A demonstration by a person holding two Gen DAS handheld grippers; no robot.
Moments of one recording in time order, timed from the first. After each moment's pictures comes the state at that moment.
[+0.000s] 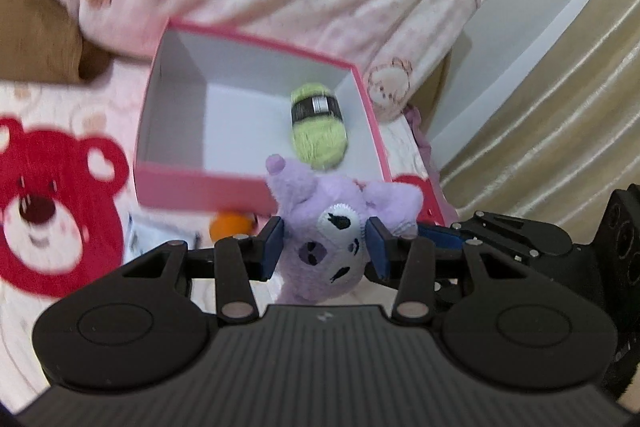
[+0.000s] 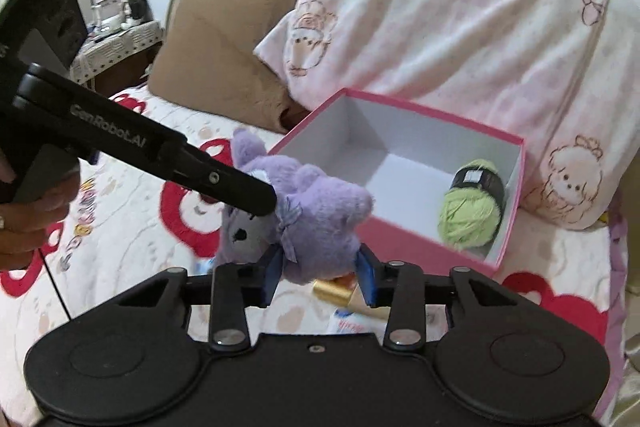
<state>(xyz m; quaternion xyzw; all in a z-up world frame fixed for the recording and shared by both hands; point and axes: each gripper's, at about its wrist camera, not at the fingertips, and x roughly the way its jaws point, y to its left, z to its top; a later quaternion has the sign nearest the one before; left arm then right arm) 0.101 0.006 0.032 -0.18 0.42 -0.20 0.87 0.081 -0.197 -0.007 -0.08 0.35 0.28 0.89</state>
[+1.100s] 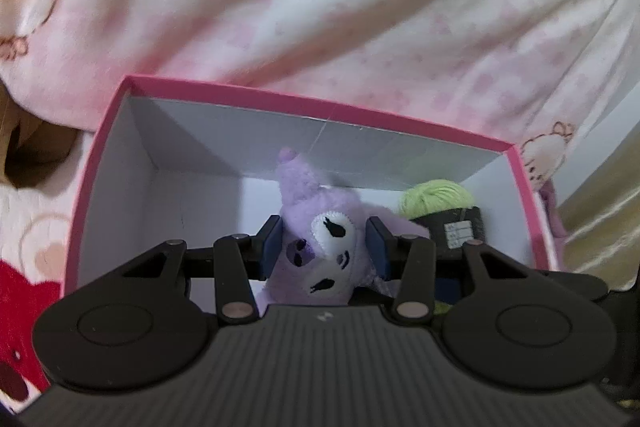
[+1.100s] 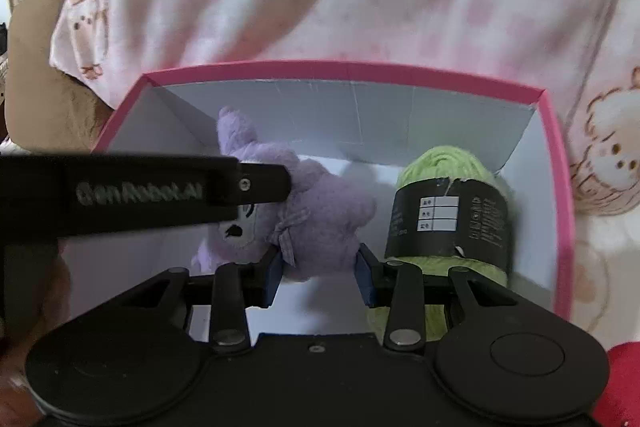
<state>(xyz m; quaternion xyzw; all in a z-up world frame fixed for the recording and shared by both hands) 0.319 -0.032 -0.066 -0.15 0.44 -0.10 0.88 0.316 -0.178 -0.113 0.01 0.49 0.15 0.86</state>
